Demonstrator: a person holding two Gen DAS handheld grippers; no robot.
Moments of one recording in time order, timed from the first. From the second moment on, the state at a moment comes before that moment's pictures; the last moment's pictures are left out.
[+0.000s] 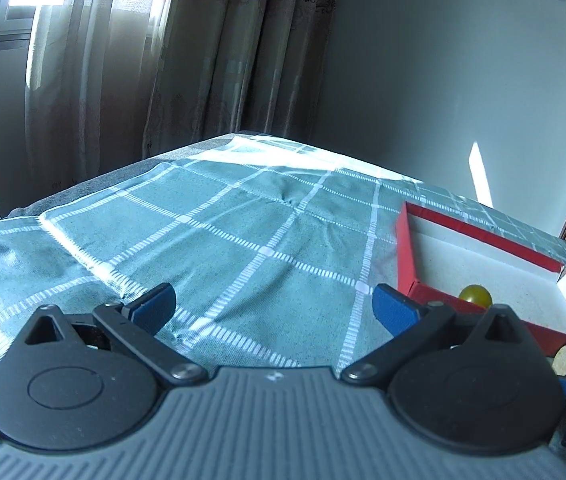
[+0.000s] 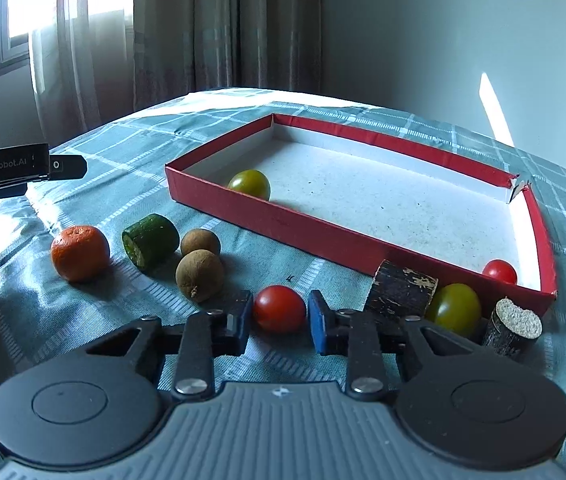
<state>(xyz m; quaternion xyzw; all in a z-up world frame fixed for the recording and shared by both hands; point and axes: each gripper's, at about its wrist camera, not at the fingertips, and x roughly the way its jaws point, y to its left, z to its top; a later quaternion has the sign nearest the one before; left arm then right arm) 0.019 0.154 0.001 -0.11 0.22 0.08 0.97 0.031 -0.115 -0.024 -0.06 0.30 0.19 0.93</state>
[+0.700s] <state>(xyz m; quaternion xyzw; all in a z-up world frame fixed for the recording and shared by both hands) 0.041 0.120 -0.009 0.01 0.29 0.06 0.95 0.029 -0.182 0.012 0.02 0.23 0.15 0.96</state>
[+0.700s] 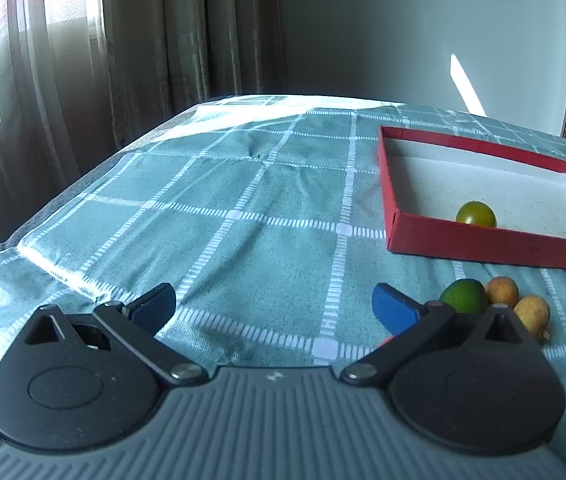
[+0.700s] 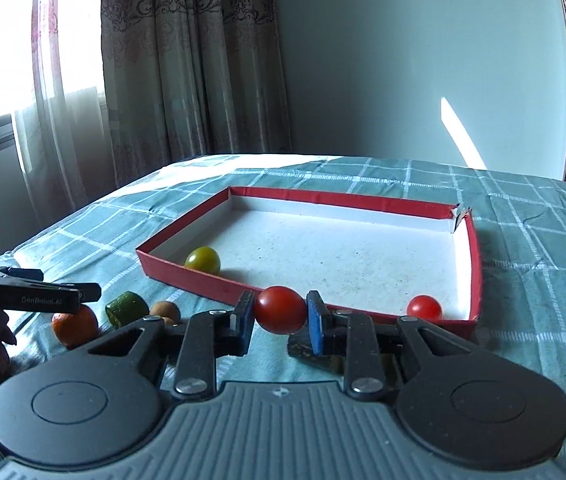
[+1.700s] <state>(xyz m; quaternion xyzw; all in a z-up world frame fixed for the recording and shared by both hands) 0.042 0.122 -0.009 -0.01 0.30 0.06 0.95 0.087 -0.216 -0.006 0.03 0.25 0.08 0.96</state>
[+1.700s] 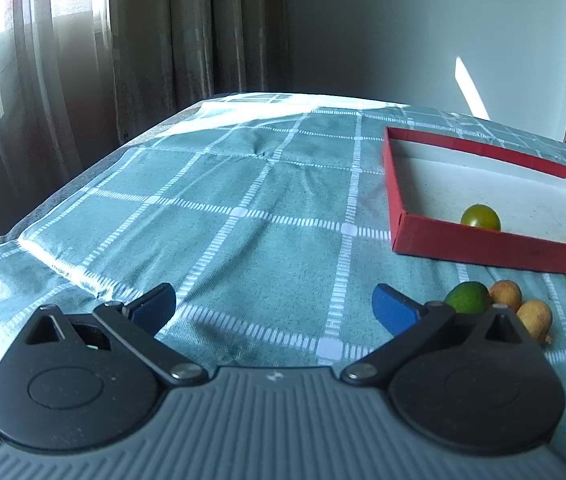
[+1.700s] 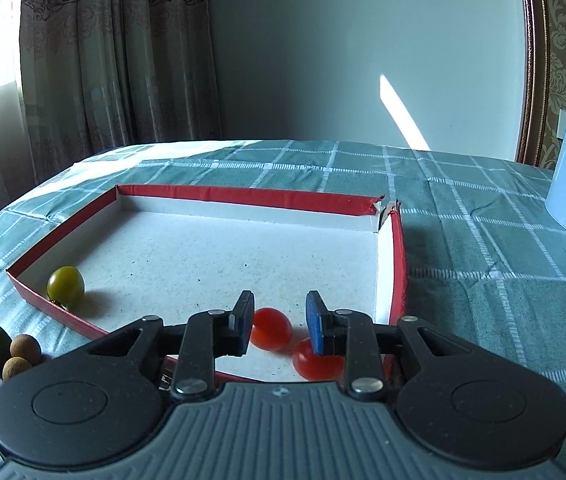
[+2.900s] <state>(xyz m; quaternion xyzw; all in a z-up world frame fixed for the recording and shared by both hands) -0.011 0.115 0.002 0.03 0.21 0.05 0.98 -0.029 -0.240 -0.026 0.14 0.23 0.14 0.95</state>
